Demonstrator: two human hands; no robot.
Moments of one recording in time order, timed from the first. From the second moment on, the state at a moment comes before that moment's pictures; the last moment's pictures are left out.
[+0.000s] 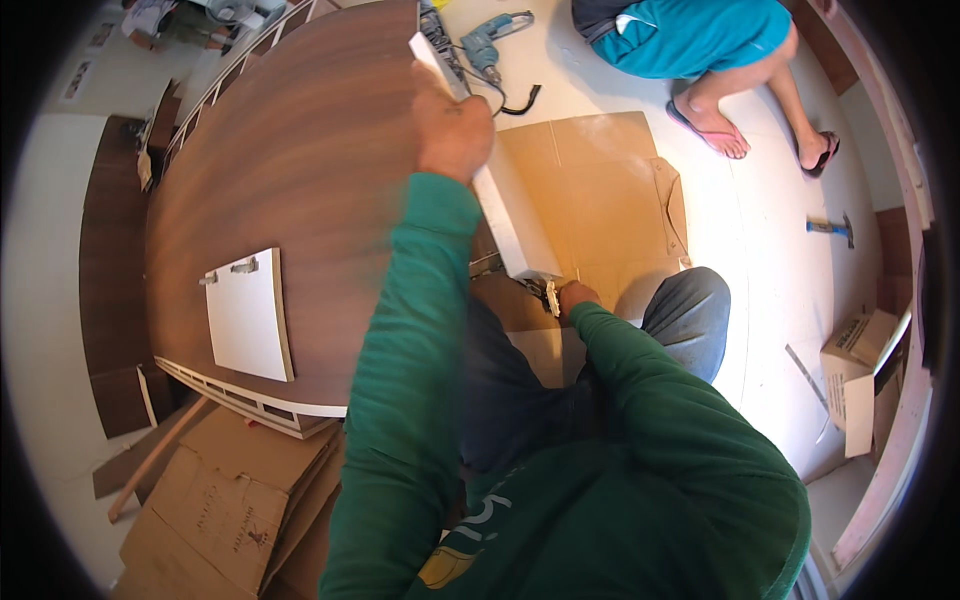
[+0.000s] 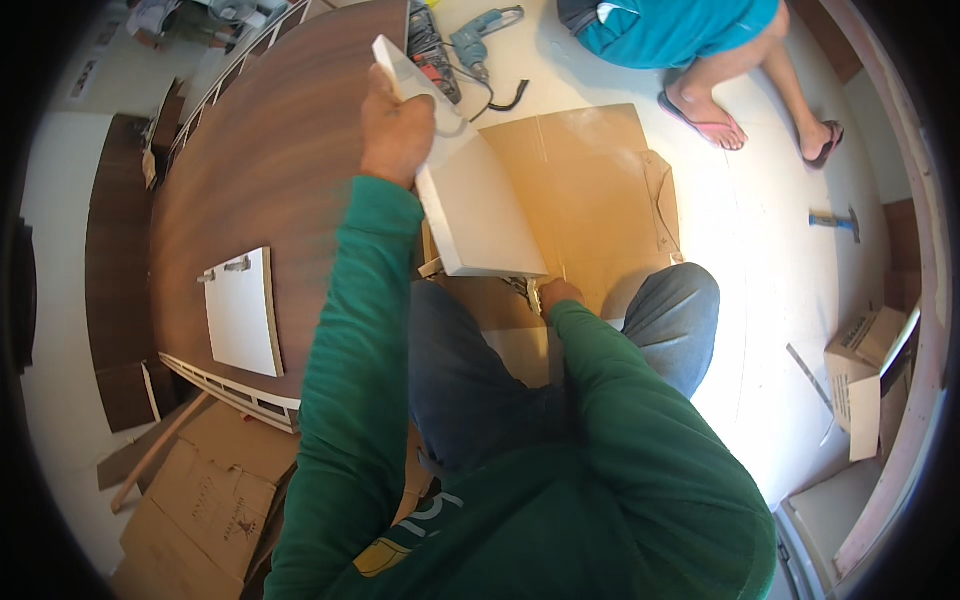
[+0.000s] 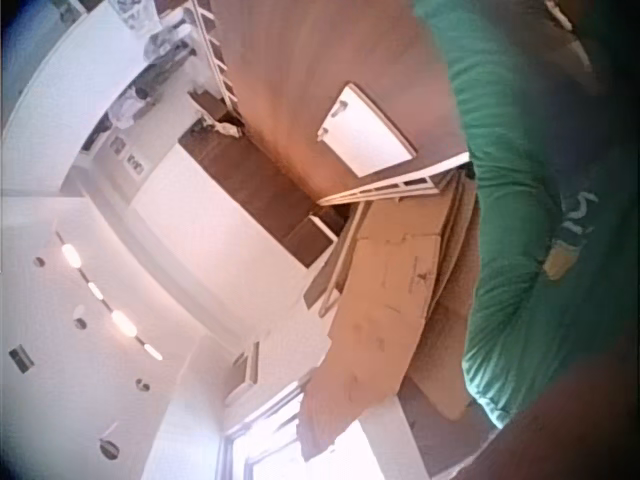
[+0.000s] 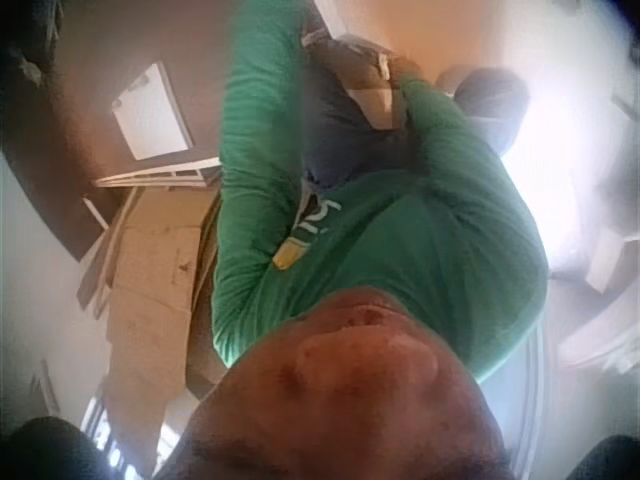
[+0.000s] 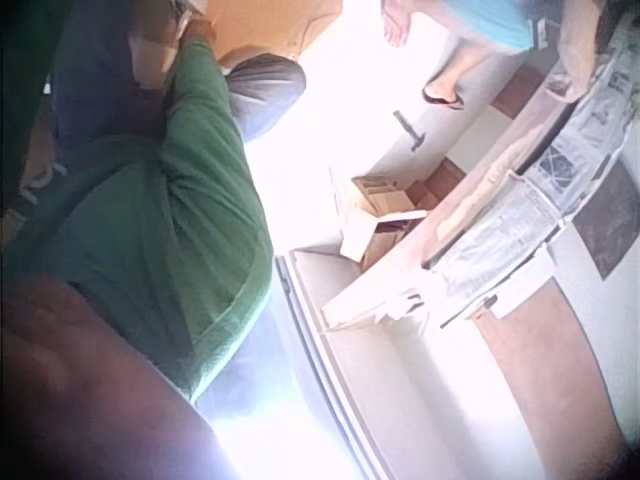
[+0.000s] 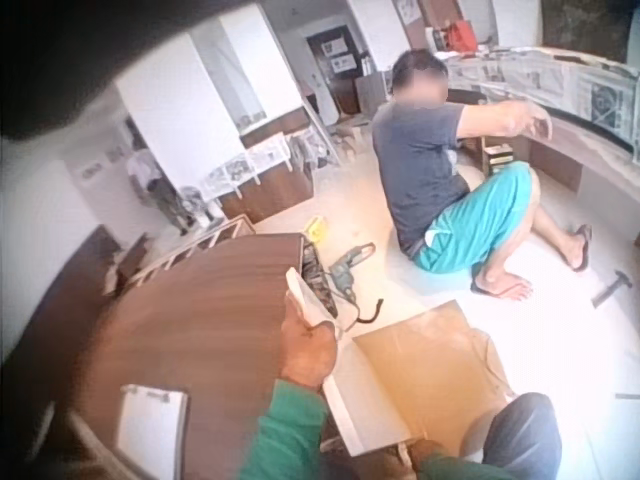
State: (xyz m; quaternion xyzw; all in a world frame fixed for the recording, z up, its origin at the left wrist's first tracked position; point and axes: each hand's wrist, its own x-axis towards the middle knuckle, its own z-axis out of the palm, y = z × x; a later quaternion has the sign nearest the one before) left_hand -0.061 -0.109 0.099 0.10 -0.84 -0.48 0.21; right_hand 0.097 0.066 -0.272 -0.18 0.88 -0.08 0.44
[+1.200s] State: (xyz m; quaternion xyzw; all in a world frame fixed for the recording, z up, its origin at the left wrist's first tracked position) left_hand -0.039 -0.123 0.078 0.12 -0.81 -0.53 0.23; right_hand 0.018 0.221 0.054 -0.16 0.97 -0.06 0.15
